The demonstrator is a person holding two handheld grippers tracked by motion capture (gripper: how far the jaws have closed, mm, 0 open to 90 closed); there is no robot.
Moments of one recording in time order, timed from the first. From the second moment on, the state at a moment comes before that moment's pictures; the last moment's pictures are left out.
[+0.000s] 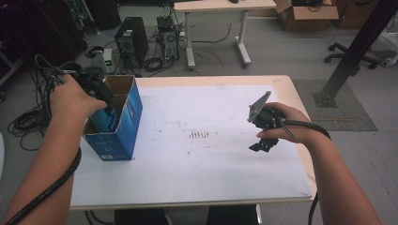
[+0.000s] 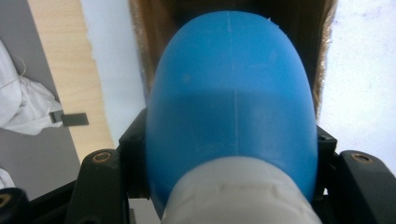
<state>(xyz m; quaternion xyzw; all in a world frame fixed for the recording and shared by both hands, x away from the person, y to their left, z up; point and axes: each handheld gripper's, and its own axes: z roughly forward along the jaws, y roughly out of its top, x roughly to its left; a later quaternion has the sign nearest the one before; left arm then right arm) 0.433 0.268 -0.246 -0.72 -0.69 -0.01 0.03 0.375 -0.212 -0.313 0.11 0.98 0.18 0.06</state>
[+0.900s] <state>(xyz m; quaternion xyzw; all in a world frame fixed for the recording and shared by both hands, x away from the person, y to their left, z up) 0.436 0.272 -0.294 -0.73 -0.69 0.01 0.03 0.374 -0.215 -0.322 0.11 0.98 0.18 0.05</state>
